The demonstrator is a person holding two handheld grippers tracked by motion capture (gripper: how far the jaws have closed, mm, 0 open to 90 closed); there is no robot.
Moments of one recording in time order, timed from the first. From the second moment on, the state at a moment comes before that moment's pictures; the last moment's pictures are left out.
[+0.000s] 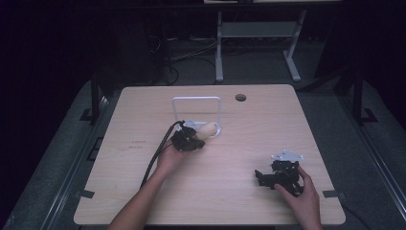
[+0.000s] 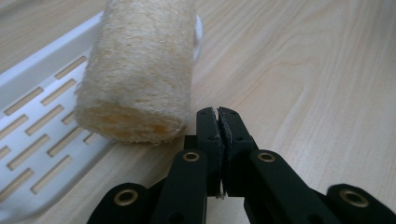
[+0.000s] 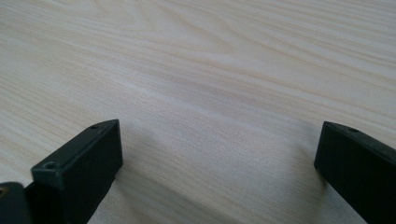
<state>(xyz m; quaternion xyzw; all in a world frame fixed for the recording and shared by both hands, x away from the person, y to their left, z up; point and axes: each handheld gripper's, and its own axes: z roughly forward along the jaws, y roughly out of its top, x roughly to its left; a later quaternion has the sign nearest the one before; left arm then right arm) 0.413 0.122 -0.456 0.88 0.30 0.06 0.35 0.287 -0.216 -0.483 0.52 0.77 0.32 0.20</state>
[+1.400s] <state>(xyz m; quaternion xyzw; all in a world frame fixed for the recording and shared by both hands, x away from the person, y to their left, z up) 0.429 0.153 -0.455 0.86 0.36 0.11 0.36 0.287 -0.216 -0.483 0.52 0.77 0.32 0.20</state>
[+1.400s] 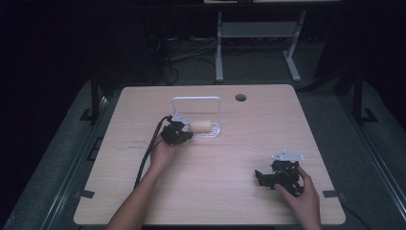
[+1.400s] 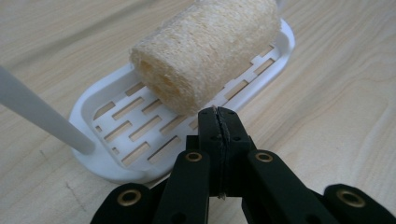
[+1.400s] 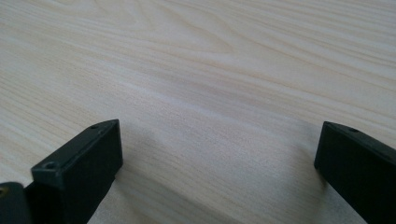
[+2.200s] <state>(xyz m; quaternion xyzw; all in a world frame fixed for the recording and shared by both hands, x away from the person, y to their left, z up) 0.395 0.175 -0.432 0.86 0.35 0.11 0.36 0.287 -0.216 -0.483 0.52 0.77 0.32 0.20</state>
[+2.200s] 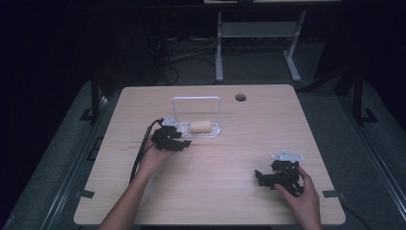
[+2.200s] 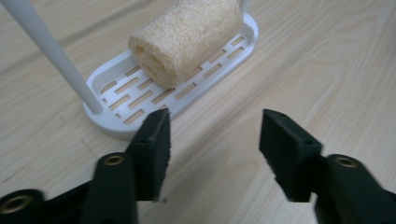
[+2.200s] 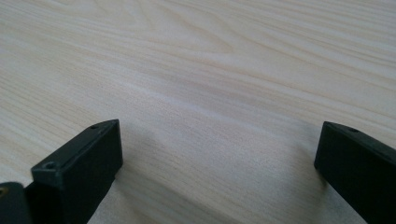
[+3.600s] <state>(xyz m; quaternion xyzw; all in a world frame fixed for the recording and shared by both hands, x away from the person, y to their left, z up) 0.331 0.236 -0.435 0.85 0.35 0.15 0.37 0.287 -0.216 -0.483 0.52 0.77 0.32 0.20</state>
